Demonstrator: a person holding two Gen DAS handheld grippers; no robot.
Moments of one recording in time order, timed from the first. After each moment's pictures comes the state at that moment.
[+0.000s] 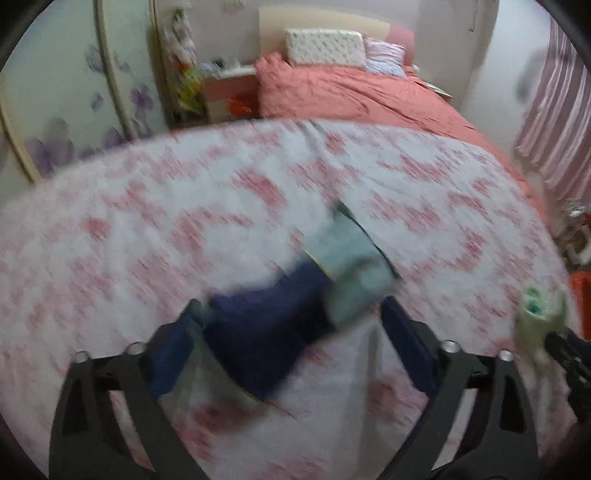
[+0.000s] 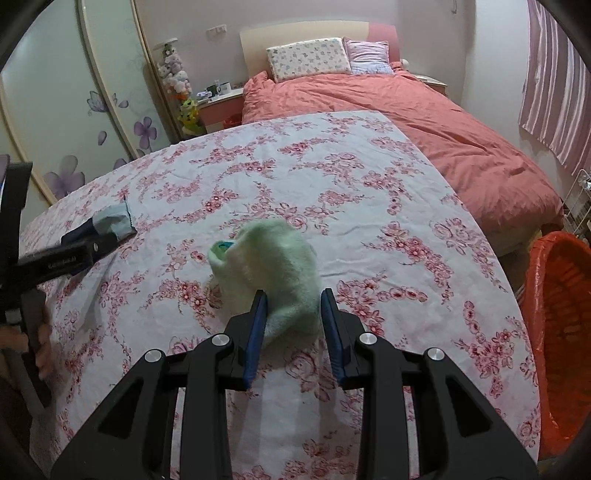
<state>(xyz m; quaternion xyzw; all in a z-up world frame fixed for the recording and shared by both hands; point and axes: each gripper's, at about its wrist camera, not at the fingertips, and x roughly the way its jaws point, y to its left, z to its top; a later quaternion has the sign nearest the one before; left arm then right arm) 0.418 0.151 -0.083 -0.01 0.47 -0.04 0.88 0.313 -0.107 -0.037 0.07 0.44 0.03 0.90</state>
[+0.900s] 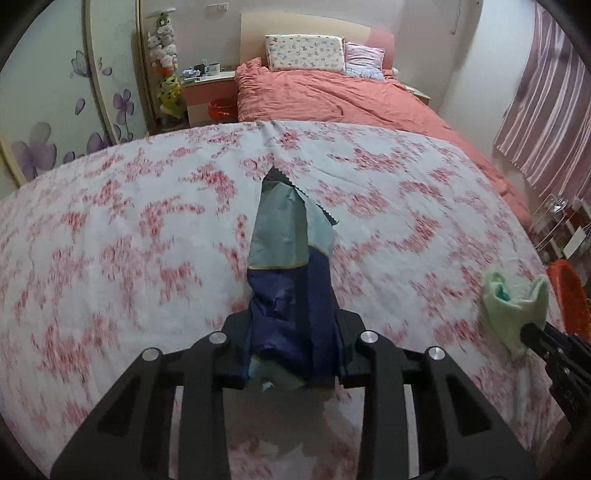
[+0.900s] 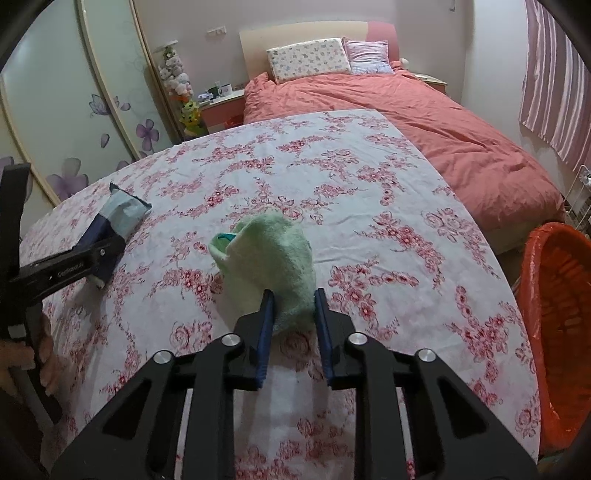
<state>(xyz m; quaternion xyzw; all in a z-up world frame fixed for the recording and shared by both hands) 0.395 0.130 -0.076 -0.02 0.46 -0.06 0.89 0.298 -0.112 -0.036 0.08 0.43 0.03 0.90</state>
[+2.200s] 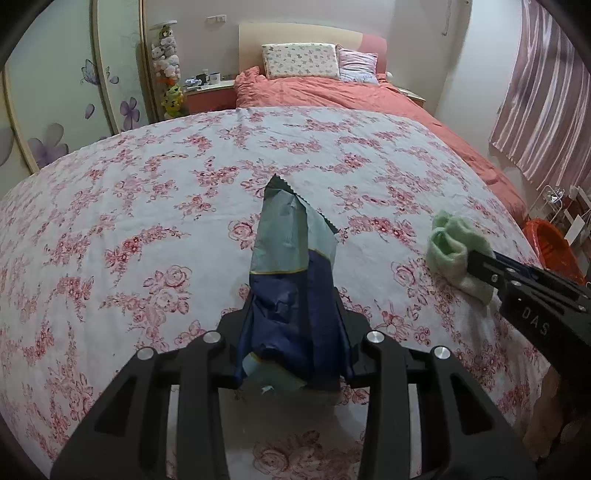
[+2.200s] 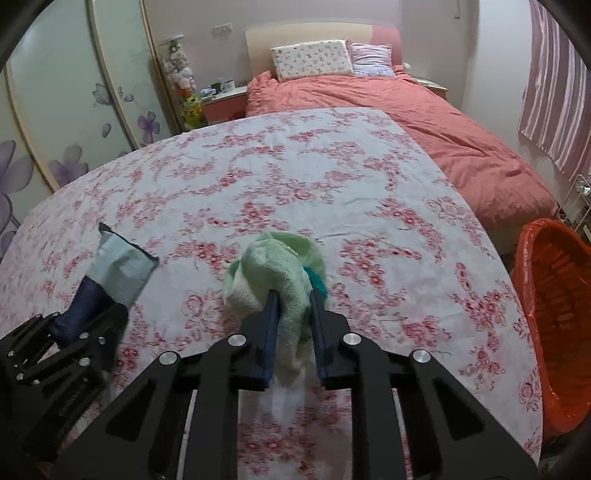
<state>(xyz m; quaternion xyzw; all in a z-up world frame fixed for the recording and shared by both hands) 0.296 0.083 -0.080 0.00 0.44 -0.05 0.90 0.285 -0.099 -0.040 0.06 0.43 0.02 0.90</state>
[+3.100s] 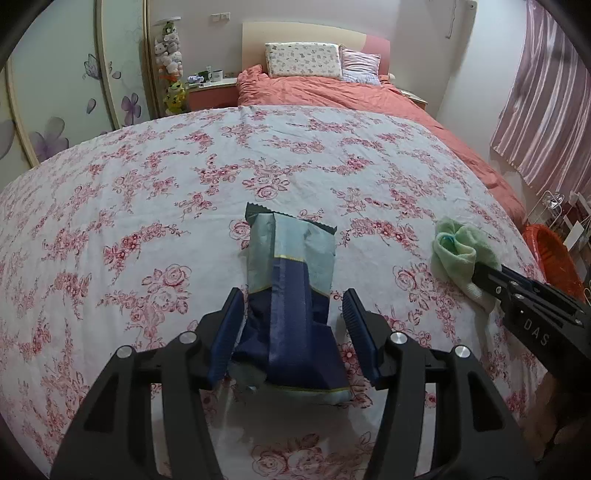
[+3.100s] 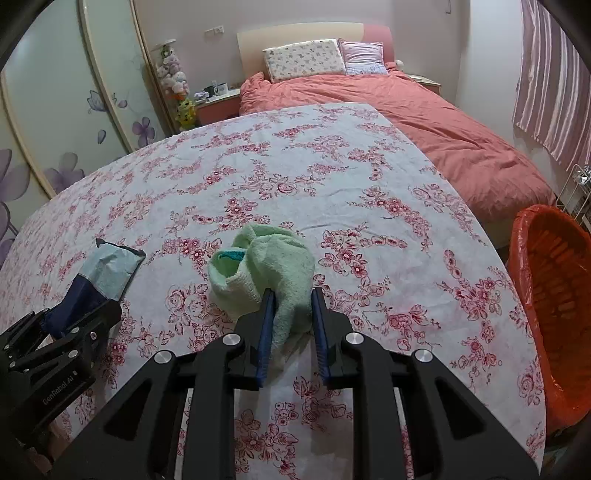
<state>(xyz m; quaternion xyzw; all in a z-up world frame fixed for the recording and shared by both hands) 0.299 0.086 -0.080 -0.01 0.44 -0.05 0.90 0.279 -0.110 -0.046 0.07 0.43 0.02 0.90</state>
